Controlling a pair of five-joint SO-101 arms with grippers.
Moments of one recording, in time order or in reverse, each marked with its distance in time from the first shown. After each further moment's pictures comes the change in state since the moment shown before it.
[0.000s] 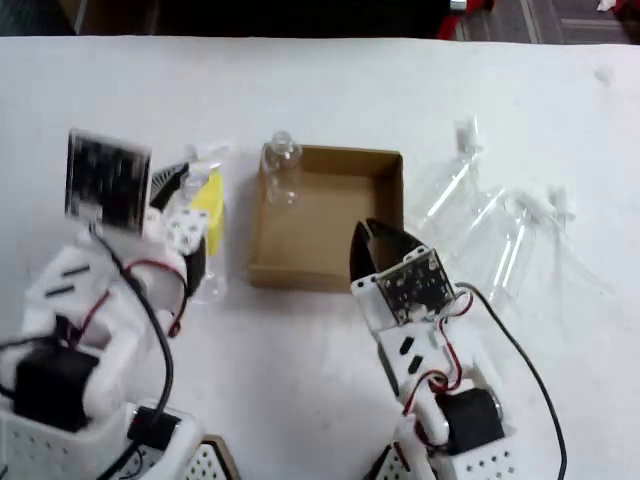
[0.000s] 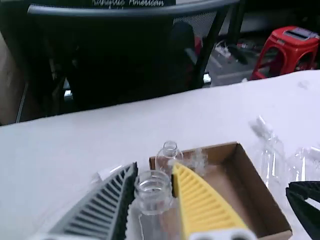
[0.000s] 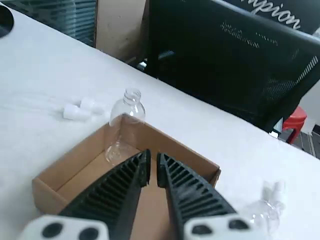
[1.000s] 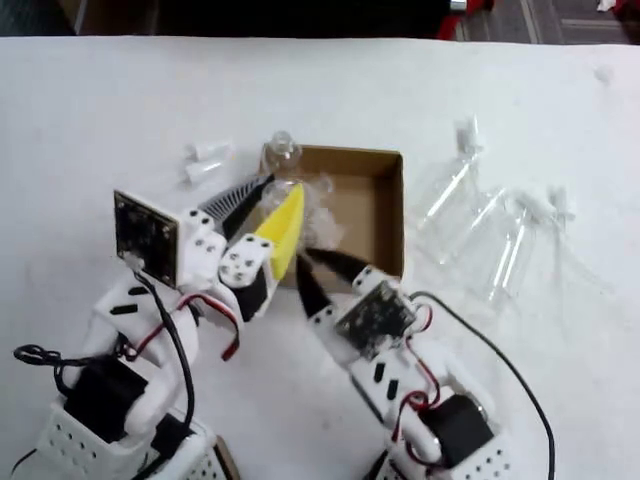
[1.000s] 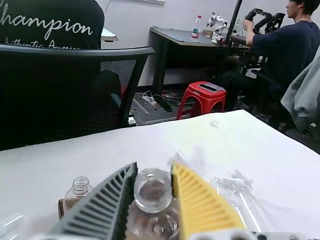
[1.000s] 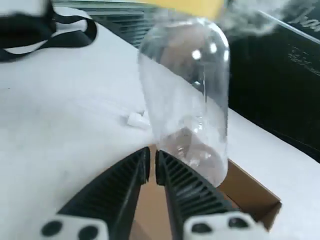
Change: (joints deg) left arm 17.1 -9.9 20.0 -23.1 9.1; right arm -14.8 -0.7 2.6 -1.3 0.1
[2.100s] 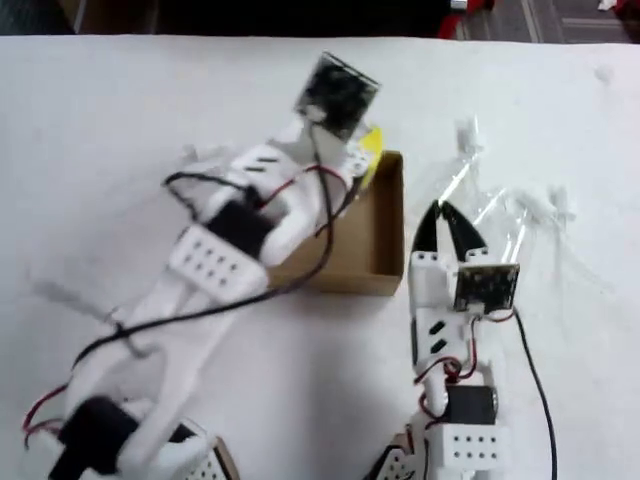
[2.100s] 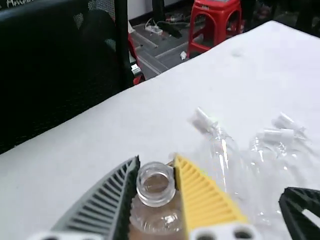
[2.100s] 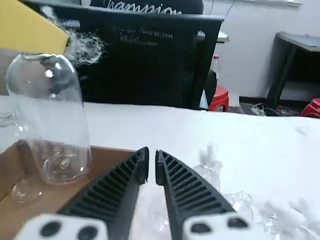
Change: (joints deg) left arm 0.9 55.6 -29.3 -10.6 -12.6; right arm 34.5 -0.9 18.3 -26.3 -12.0
